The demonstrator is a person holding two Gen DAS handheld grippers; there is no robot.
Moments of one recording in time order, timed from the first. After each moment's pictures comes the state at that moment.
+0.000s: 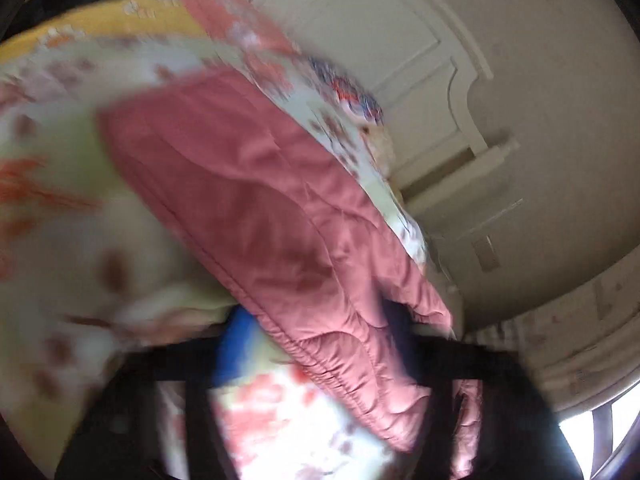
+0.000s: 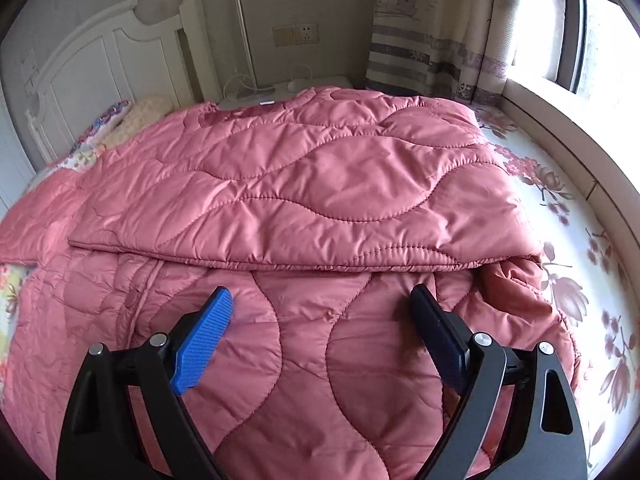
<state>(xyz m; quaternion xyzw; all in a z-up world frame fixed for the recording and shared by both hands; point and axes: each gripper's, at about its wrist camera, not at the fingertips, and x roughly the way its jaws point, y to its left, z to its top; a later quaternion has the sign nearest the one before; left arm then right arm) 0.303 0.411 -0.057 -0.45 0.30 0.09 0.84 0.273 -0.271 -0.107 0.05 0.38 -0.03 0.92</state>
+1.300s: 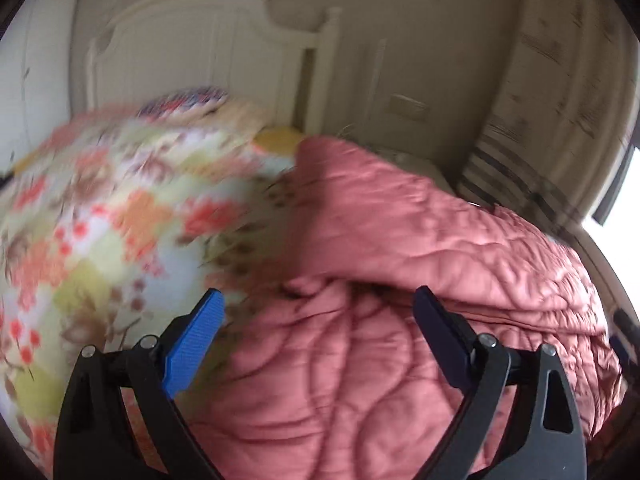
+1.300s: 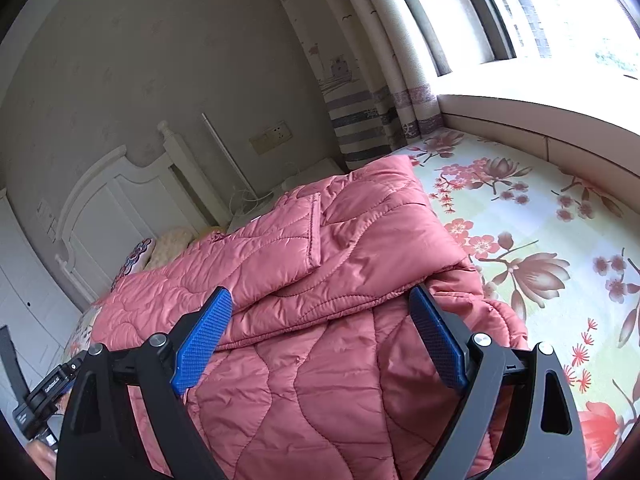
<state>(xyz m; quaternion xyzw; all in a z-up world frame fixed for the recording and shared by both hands) 0.273 0.113 -0.042 -0.11 0.31 0.01 0.94 0.218 -0.333 -0.092 0.24 0.22 -0.03 0.95</state>
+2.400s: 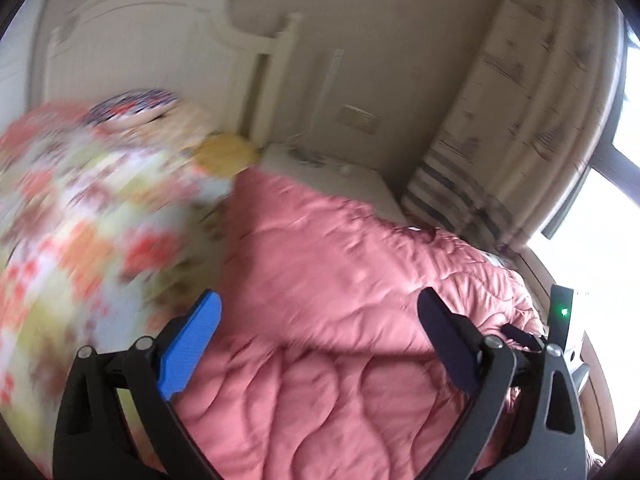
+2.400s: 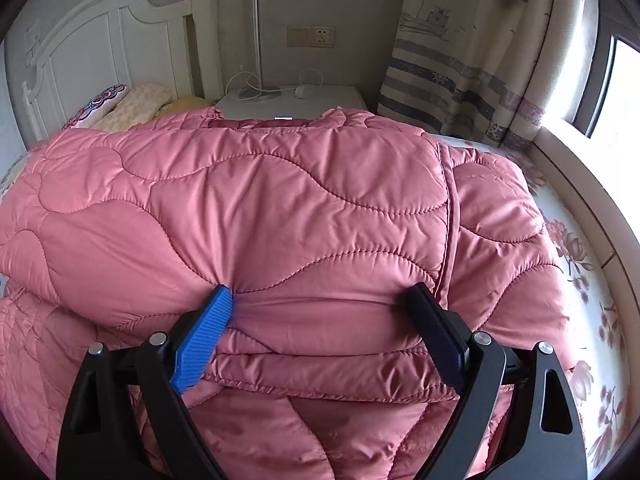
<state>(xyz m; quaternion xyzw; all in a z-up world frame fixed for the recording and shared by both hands) 0.300 0.090 -0.003 -0.13 0.29 -0.11 0.94 0.339 -0.238 -0.111 -0.01 0.38 -0.05 0.92</state>
